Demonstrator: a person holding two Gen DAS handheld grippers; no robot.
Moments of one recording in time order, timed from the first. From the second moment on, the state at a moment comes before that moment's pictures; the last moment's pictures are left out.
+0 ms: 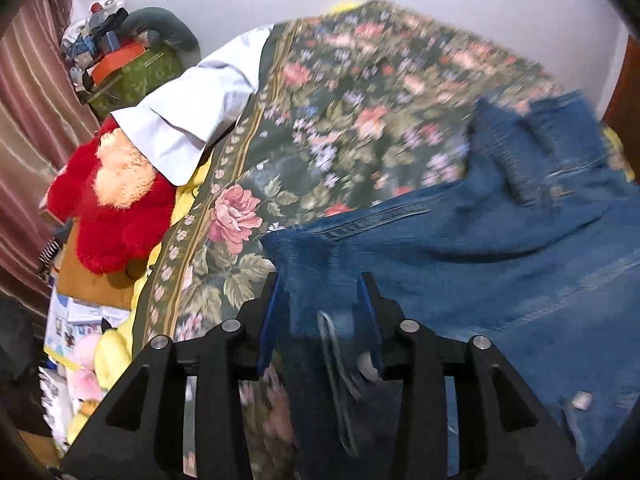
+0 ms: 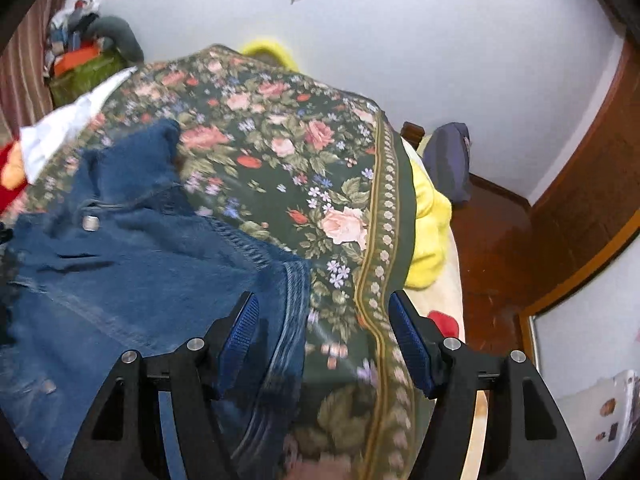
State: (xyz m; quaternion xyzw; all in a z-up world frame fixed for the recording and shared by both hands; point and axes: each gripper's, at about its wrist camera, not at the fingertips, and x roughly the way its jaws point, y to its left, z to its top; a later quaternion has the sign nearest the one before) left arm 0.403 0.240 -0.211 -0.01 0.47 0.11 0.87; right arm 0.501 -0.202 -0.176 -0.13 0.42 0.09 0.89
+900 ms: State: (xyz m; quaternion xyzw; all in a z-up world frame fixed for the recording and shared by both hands) left arm 0.165 0.159 -0.219 -0.06 0.54 -0.01 0.84; right arm 0.286 -0.241 -0.215 0.08 0.57 0.19 0.80
